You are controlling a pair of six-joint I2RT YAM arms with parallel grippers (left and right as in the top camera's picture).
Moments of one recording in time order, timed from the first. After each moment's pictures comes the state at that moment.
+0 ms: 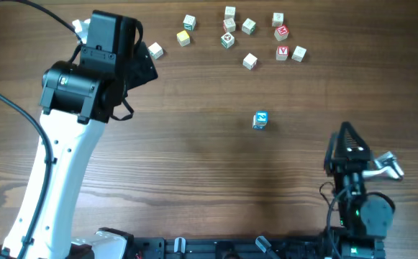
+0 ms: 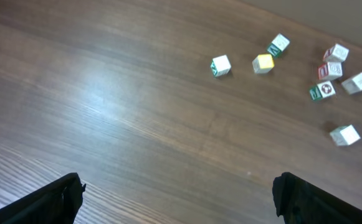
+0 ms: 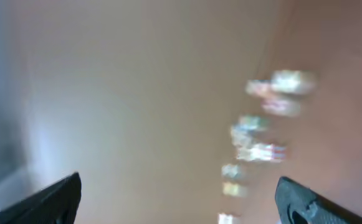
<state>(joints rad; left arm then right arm) -0.28 1.47 1.72 -1.22 -0.36 -0.57 -0.12 0.03 0.01 0.19 -0.19 1.43</state>
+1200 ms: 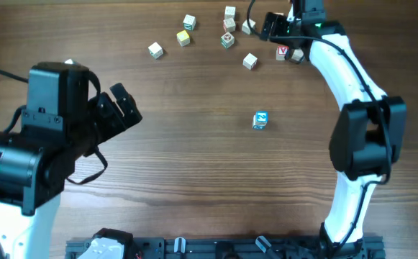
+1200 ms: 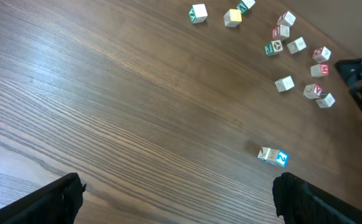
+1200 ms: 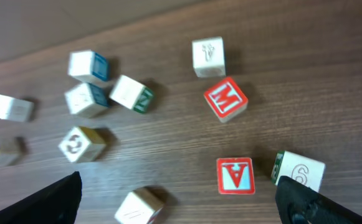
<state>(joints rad) -0.22 1.20 1.72 -1.48 -0.09 -0.68 0.15 2.17 1.80 -0.52 -0.02 0.35</state>
